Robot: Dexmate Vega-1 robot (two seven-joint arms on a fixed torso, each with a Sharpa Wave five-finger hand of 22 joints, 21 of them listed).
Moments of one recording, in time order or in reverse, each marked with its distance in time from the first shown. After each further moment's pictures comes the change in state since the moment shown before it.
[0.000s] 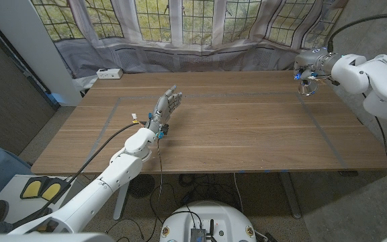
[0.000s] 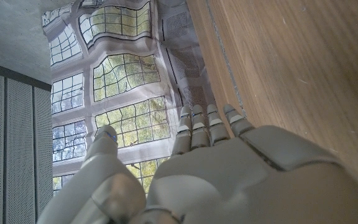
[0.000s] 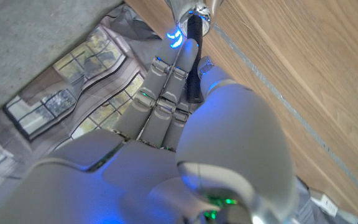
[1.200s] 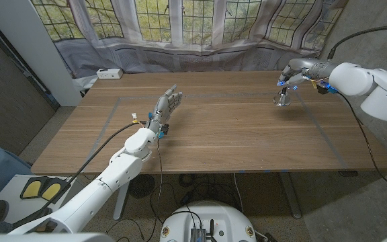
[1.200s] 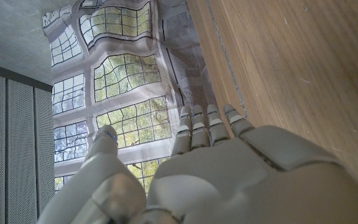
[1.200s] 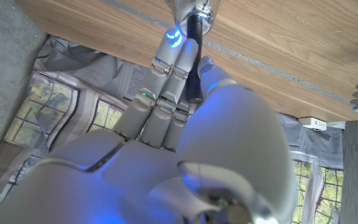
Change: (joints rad) left arm 0.009 0.005 -0.003 -0.018 0.005 0.005 0.011; left_hand 0.000 0.000 0.000 0.000 0.000 0.000 0.000 0.000 0.000 0.000 0.000 0.000 0.000 0.000 0.000 0.000 0.000 0.000 0.000 0.000 0.000; right arm 0.055 -0.027 -0.097 0.056 0.445 -0.004 -0.178; right_hand -0.003 -0.003 0.002 -0.005 -0.001 -0.005 0.006 0.000 0.005 0.000 0.000 0.004 0.005 0.000 0.000 0.000 0.004 -0.005 0.005 0.024 0.000
